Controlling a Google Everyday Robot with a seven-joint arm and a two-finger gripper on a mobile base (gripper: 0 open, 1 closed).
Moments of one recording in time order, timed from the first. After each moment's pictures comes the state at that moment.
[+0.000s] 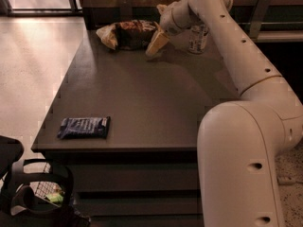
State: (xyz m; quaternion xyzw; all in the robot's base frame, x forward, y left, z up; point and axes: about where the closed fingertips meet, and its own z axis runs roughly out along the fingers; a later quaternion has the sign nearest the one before) arm 0.864 -0.024 0.878 -0.62 0.64 0.02 0.46
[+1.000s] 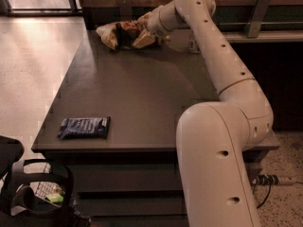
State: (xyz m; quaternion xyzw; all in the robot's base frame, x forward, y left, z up) arm 0.879 0.025 0.863 -0.63 0.61 0.06 0.47
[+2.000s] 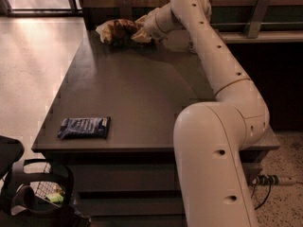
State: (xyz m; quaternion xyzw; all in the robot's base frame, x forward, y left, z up) arm 0.879 0.036 0.853 -0.64 0.61 0.07 0.46
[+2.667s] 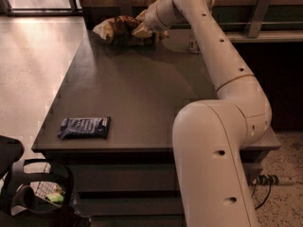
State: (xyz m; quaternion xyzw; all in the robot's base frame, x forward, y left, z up) arm 0.871 0.030 0.882 -0.64 0.61 0.06 0.46
